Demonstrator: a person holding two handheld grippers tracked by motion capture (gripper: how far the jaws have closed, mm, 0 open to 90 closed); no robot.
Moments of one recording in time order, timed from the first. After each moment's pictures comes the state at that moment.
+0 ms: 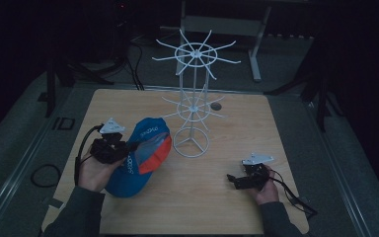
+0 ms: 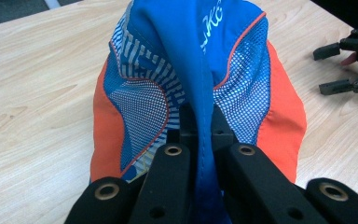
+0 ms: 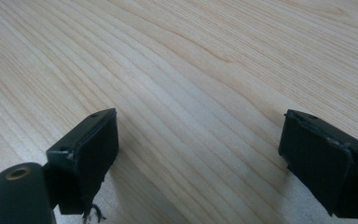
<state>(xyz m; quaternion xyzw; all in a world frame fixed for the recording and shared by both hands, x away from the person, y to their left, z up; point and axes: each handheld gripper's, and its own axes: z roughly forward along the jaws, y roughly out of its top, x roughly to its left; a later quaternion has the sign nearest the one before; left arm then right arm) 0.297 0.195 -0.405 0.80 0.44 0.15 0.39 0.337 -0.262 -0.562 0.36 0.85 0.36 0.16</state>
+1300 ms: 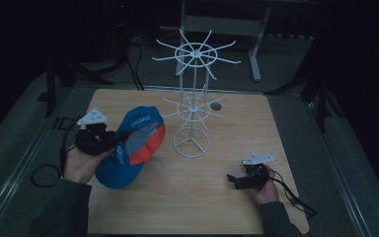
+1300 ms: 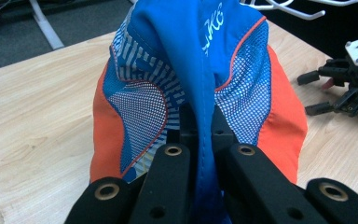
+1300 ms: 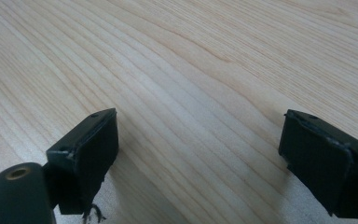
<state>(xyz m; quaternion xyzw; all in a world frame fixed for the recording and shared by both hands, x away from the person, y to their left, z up) 0.301 0.224 -0.379 0.79 0.41 0.16 0.43 0.337 -0.262 -0.562 0.36 0.85 0.36 0.15</state>
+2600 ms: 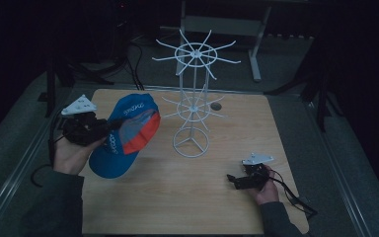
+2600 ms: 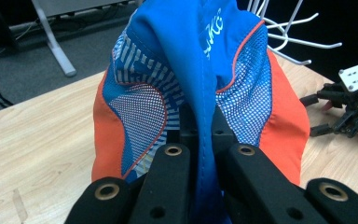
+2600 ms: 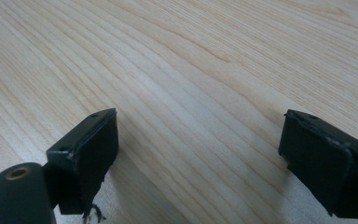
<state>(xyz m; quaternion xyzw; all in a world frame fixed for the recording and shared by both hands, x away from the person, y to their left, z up) 0.303 0.239 -0.348 0.77 0.40 0.19 0.46 0.338 -0.262 -0.562 0.36 0.85 0.36 0.16</state>
